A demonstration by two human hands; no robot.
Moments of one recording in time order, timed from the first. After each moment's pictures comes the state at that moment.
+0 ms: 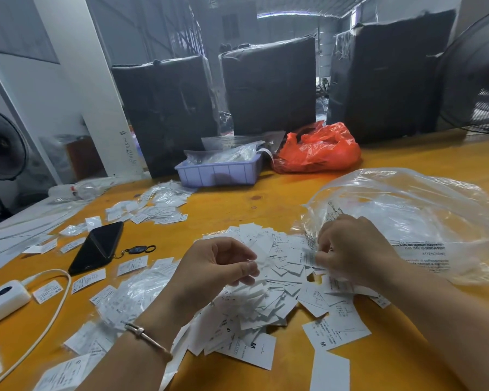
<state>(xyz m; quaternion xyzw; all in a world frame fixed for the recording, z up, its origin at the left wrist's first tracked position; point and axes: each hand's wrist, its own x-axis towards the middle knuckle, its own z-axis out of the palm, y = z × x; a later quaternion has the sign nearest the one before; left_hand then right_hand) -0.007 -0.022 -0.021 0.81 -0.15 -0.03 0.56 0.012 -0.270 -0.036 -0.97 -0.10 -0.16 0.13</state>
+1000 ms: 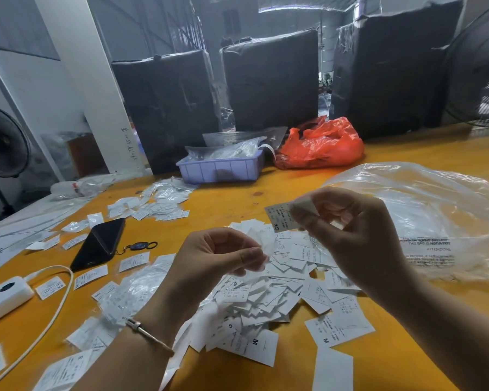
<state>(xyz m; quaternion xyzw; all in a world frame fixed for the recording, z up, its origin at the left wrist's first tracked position) -0.013 -0.024 -0.013 0.76 -0.19 -0.02 0.62 -0.028 -0.235 -0.008 -0.72 -0.24 -0.32 0.56</state>
